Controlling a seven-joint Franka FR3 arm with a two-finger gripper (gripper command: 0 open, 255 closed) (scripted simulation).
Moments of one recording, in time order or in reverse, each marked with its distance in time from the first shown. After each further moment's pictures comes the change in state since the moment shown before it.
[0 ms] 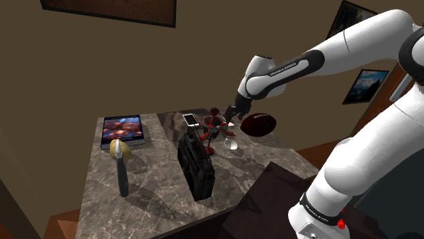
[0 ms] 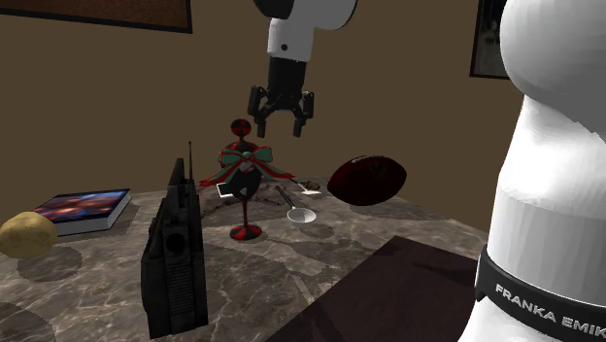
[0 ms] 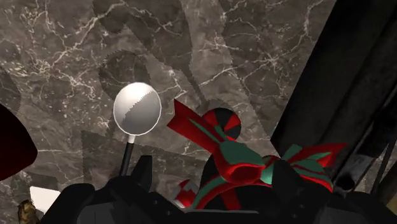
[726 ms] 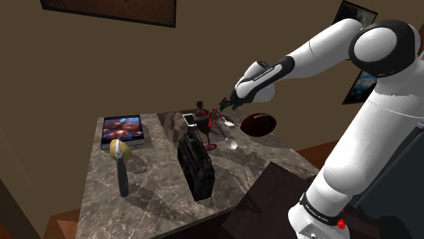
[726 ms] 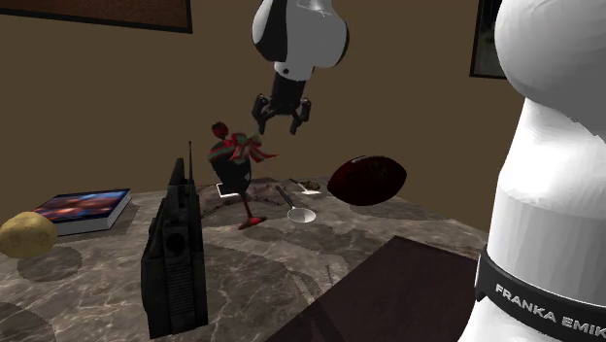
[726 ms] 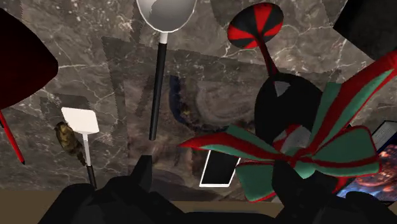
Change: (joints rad) arm -0.026 0.256 -0.067 0.124 0.090 0.424 -0.061
